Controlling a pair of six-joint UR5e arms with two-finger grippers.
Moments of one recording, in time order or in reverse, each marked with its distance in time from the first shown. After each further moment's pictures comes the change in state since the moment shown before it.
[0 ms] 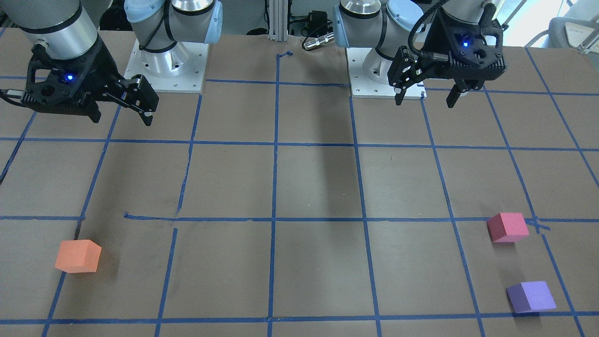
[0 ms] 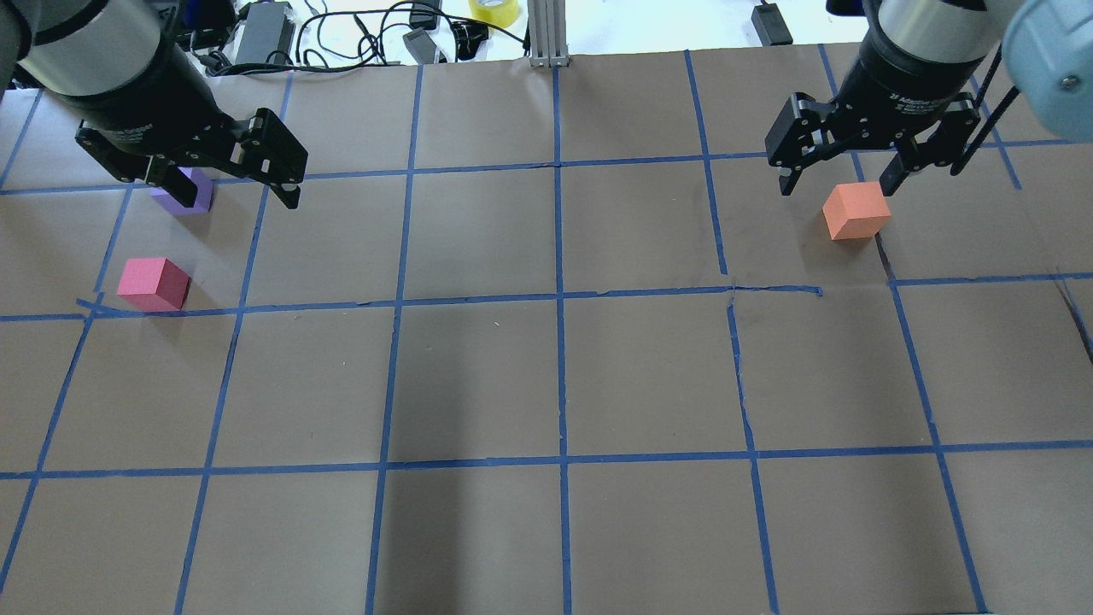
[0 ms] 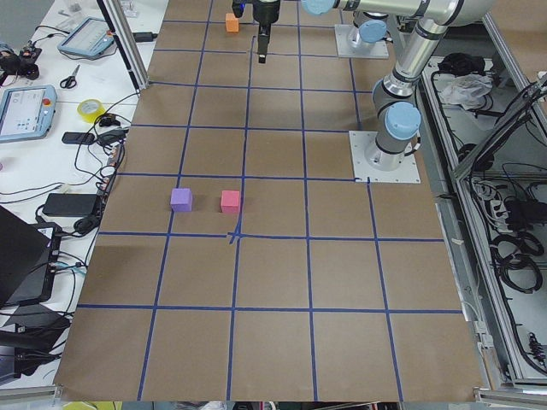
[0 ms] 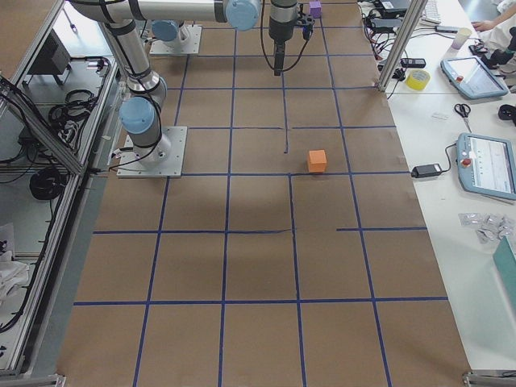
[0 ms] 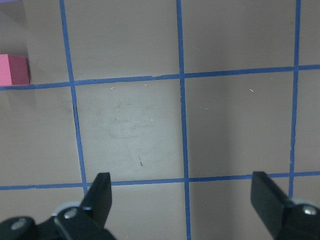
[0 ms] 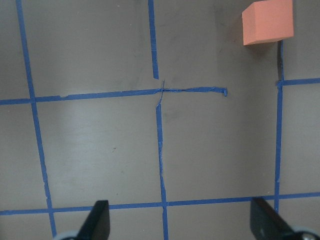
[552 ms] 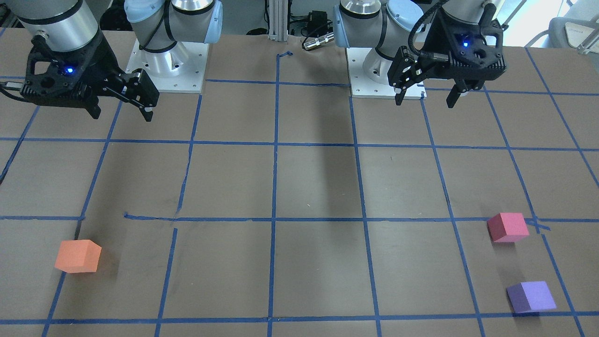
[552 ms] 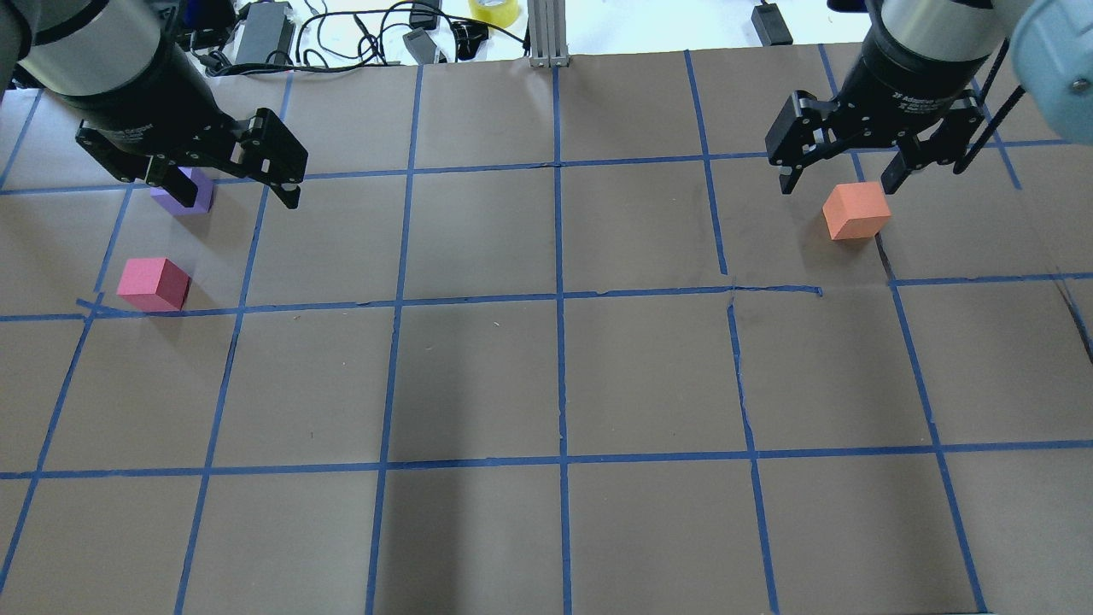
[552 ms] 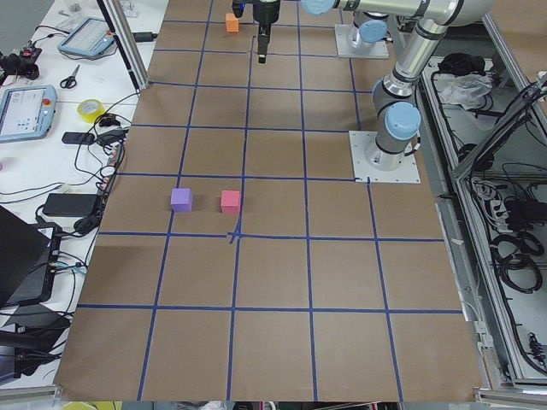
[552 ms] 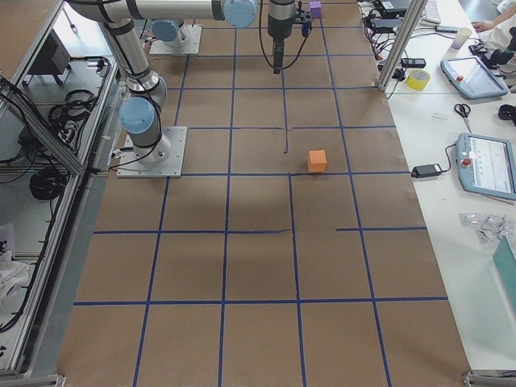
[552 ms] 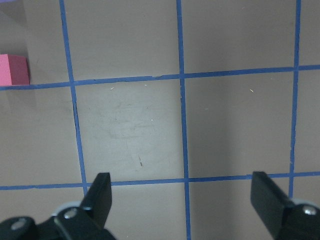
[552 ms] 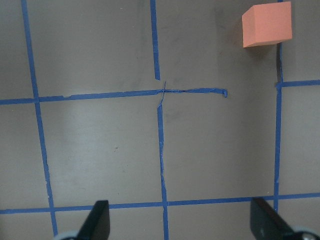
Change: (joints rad) left arm 0.000 0.000 0.000 0.001 0.000 0.000; right arm 0.003 -0.021 0.000 0.000 0.001 -0.002
